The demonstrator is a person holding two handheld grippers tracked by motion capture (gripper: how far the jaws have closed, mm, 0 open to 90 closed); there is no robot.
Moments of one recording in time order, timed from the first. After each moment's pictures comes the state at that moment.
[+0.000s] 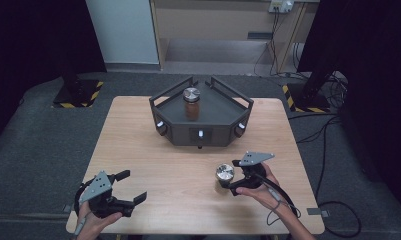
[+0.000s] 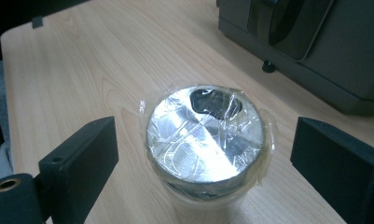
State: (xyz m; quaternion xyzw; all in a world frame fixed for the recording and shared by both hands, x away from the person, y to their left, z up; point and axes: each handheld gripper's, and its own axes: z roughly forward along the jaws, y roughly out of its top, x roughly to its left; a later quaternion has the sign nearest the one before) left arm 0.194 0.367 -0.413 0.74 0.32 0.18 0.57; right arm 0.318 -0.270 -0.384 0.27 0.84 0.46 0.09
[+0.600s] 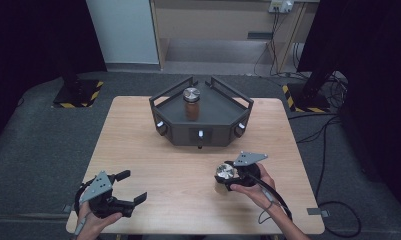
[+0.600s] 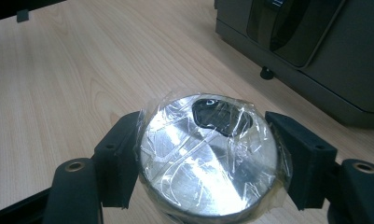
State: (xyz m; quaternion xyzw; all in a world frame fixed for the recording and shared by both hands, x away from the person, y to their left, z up) left arm 0.194 0.367 -0.412 0.74 0.32 0.18 0.56; right arm 0.317 -0.258 -0.392 0.26 0.84 0.46 0.11
